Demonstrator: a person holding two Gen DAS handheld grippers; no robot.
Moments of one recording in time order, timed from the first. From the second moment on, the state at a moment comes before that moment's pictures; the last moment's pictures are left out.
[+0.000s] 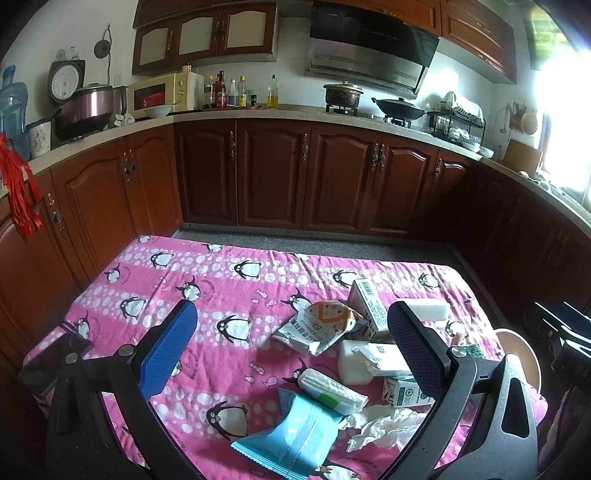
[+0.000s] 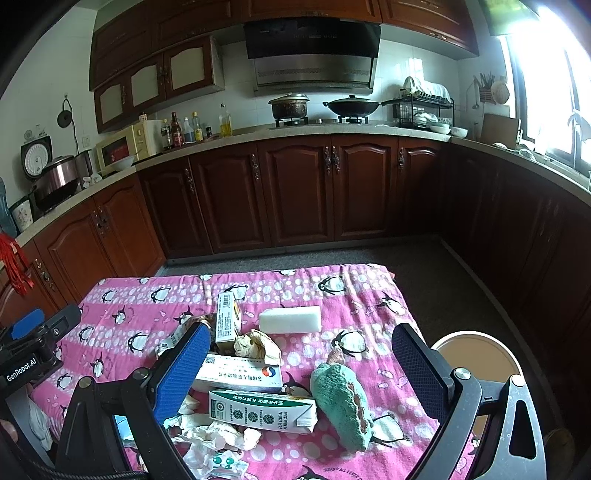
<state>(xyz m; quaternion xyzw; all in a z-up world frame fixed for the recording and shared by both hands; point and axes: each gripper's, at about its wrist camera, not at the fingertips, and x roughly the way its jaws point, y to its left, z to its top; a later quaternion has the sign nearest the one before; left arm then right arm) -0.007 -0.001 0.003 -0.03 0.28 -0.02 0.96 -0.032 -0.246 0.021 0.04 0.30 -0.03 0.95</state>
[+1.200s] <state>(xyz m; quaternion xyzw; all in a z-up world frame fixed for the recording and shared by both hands) -0.009 0.002 0.005 -0.04 0.28 -0.03 0.96 -0.033 -0.249 0.017 0.04 0.31 -0.04 0.95</state>
